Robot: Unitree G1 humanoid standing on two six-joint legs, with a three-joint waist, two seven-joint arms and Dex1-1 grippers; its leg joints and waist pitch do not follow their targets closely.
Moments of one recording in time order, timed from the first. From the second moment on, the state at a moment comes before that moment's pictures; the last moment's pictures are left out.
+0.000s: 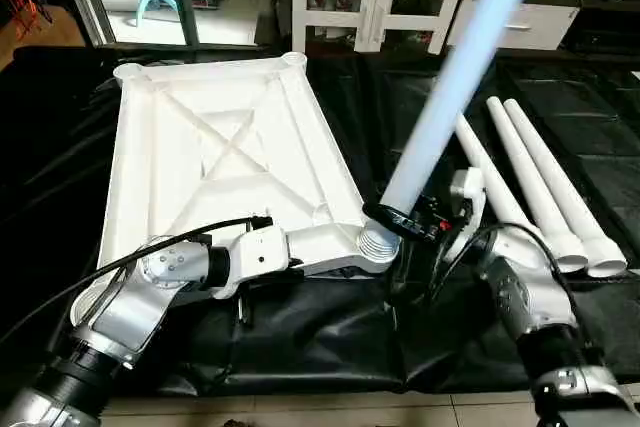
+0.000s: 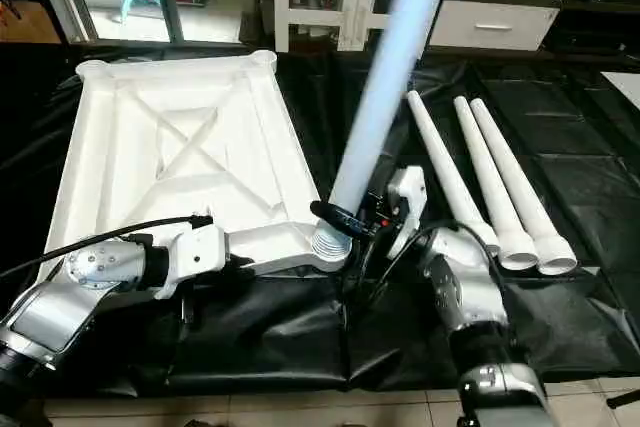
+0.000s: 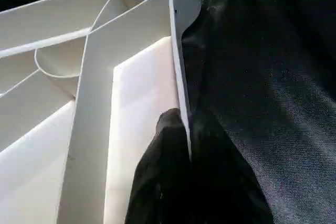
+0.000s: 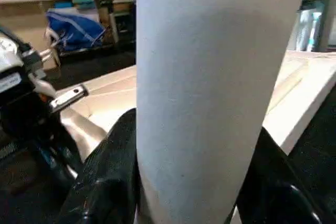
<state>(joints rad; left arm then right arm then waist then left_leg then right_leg) -0.33 0.55 -0.35 0.13 0.07 0.06 -1.01 -0.43 -0.24 -0.03 0.63 0.42 -0.11 1.13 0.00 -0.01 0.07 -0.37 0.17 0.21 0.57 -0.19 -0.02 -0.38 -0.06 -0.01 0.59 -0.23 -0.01</state>
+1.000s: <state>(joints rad) -0.33 0.55 -0.35 0.13 0.08 0.06 -1.00 -0.40 -0.25 0.04 0.60 0.35 -0.23 1.08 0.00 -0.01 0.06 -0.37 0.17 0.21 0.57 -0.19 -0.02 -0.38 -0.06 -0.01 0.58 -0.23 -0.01</state>
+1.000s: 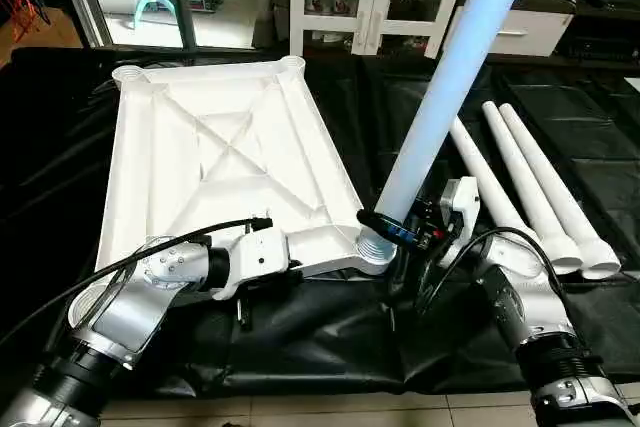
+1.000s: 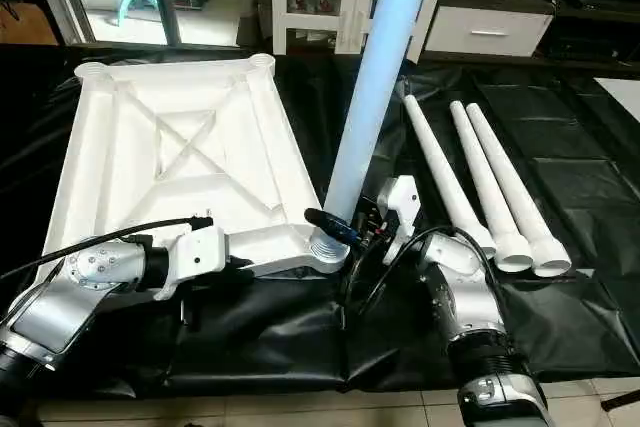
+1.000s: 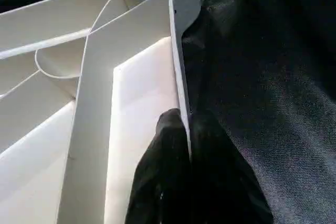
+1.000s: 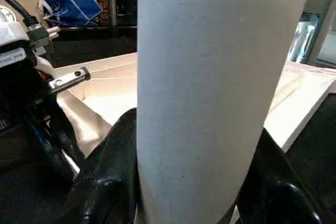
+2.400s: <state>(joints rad) -0.37 0.46 -0.33 0.15 0.11 0.22 -0.90 -0.50 -0.15 0.04 0.72 0.27 -0.27 0.71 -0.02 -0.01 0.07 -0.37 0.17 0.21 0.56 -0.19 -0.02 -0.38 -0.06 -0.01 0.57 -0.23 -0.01</state>
